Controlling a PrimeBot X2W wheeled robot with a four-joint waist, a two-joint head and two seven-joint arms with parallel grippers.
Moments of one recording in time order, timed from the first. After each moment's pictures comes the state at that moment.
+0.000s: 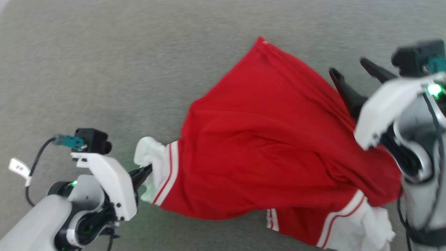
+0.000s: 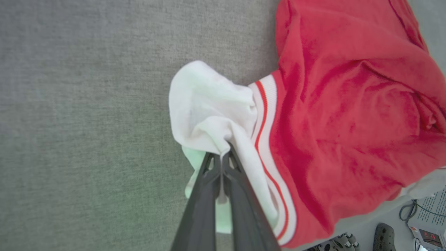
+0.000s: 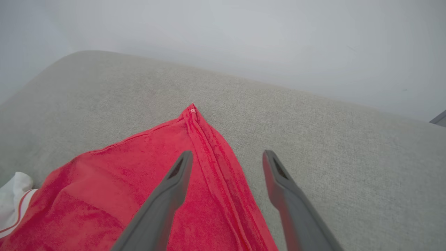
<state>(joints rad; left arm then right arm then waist) -0.34 0.71 -0.59 -0.08 -1.14 0.23 0.49 -0.46 -0.18 0.06 -0.17 0.32 0.13 0.70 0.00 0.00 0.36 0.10</state>
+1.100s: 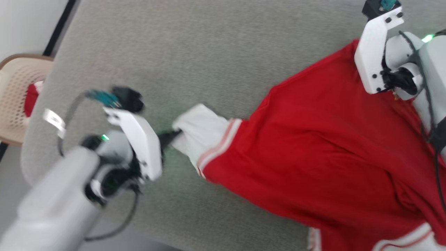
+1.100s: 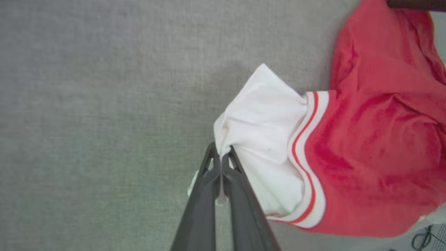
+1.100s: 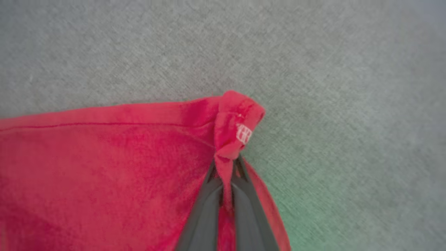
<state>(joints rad) -0.61 0.53 -0.68 0.18 -1.10 0.05 0.52 -1.13 -0.39 0.60 0.82 0.56 0.13 0.84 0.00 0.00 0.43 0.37</state>
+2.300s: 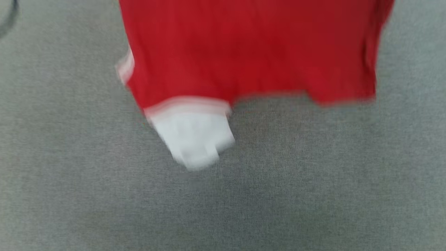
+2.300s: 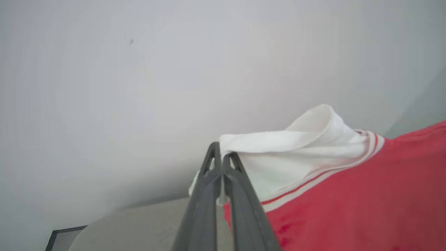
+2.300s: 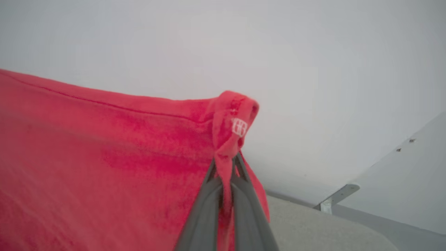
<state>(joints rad) -1.51 0.56 -0.58 0.63 -0.85 0.00 0.47 -1.34 -0.31 0.20 0.61 0.38 0.13 0.59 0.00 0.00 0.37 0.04</state>
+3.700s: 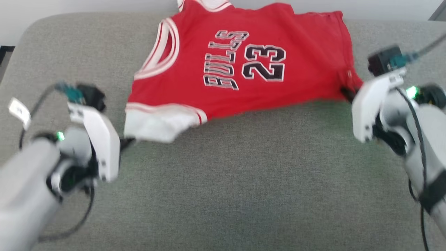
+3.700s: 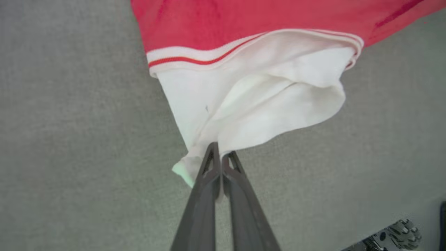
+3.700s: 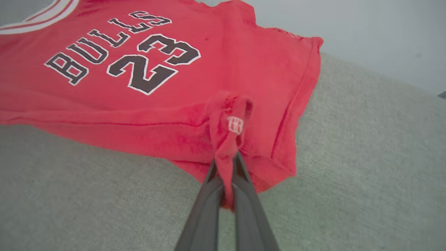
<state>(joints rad) -0.78 0.72 -0.85 0.38 -1.14 -0.02 0.54 -0.82 -0.40 0.48 0.67 0.58 0.13 0.38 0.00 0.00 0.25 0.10</state>
